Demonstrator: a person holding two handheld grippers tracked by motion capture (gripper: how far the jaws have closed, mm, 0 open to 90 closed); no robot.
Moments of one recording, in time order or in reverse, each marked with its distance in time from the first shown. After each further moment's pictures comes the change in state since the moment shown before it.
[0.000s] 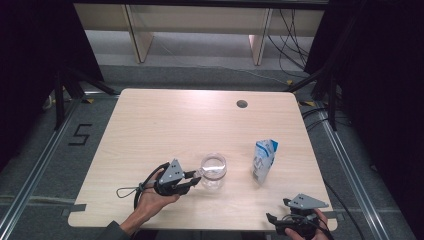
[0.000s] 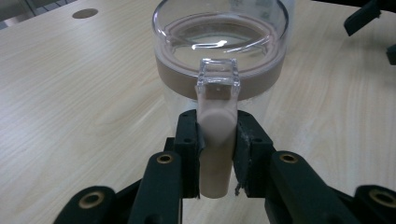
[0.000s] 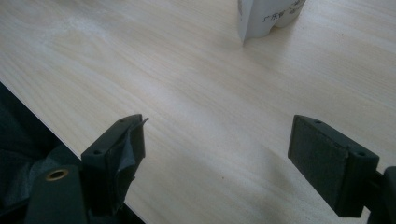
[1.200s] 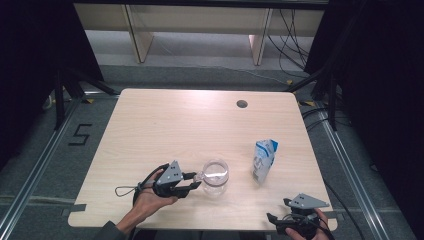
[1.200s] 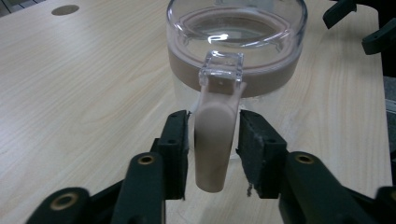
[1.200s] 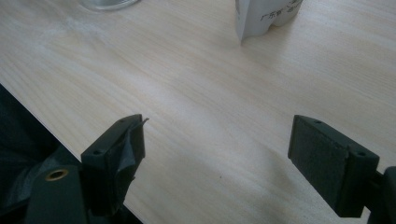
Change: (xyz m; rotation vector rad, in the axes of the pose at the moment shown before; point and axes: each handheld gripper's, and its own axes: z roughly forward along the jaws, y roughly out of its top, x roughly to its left) left arm 0.003 -0.003 -0.003 0.010 -0.059 0.017; right arm 0.000 -0.001 0.000 0.003 -0.002 0.037
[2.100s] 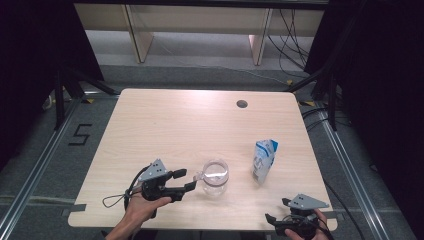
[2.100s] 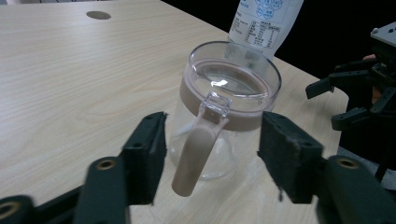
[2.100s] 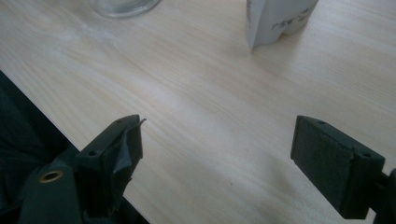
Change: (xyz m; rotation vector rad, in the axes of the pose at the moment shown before) left arm -0.008 0.006 -0.035 -0.146 0.031 -0.272; right arm 0.000 0.002 0.000 -0.033 0.029 -0.052
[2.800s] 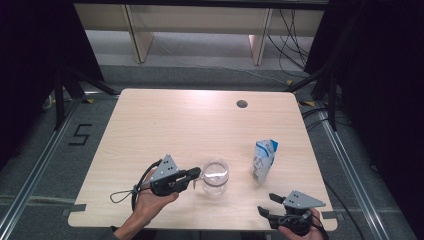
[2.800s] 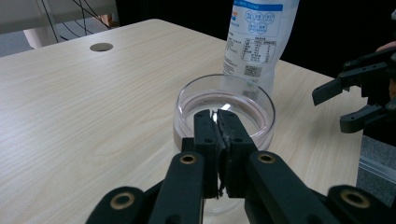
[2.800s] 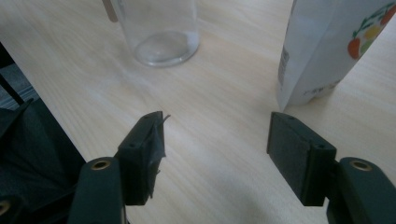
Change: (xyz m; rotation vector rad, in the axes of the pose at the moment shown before) left arm -0.018 0.022 0.017 -0.004 0.053 0.134; right arm 0.014 0.016 0.005 -0.133 0.083 -0.029
